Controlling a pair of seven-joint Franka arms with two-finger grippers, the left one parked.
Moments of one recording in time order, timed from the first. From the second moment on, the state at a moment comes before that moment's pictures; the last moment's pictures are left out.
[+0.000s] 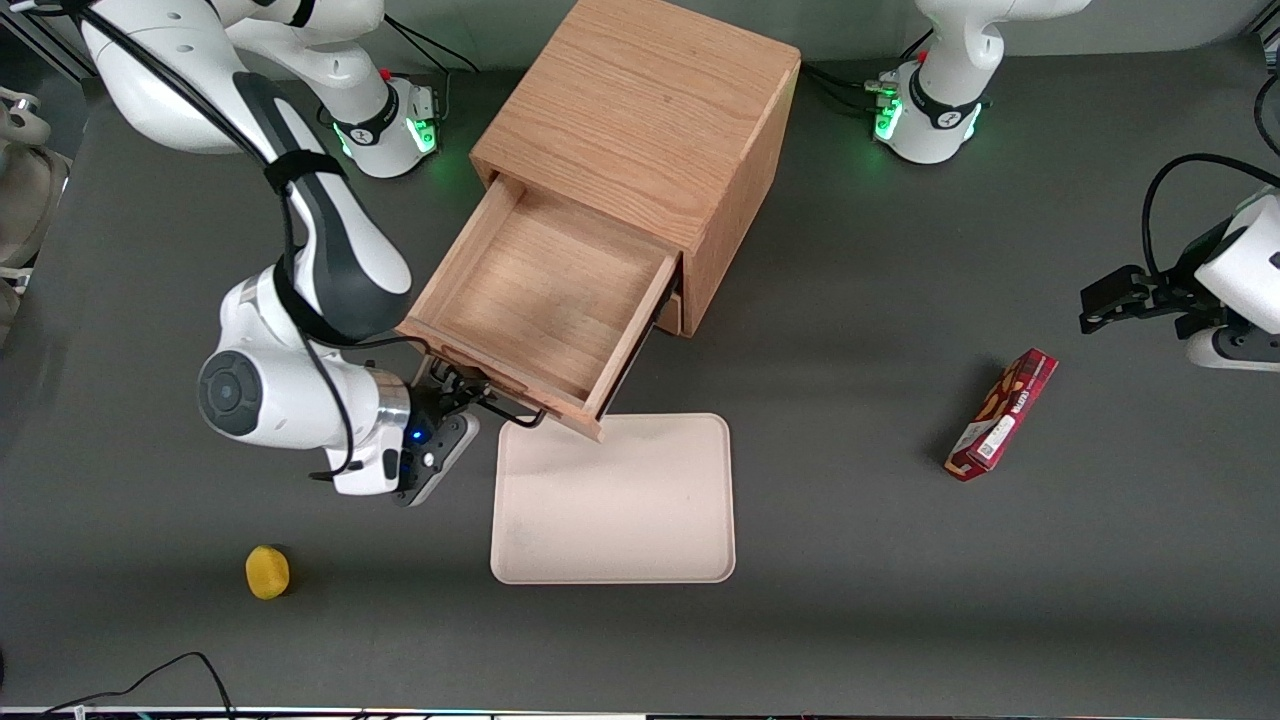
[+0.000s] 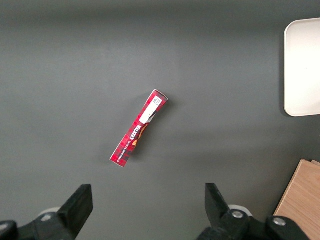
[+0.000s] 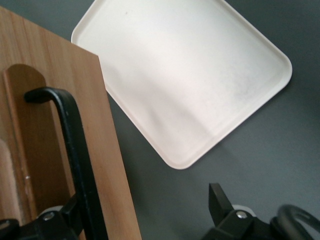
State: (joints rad) arm 0.11 0.56 0.25 -1.44 0.19 1.90 -0.55
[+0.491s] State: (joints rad) arm 0.11 0.57 0.23 -1.38 0.20 1.82 -0.55
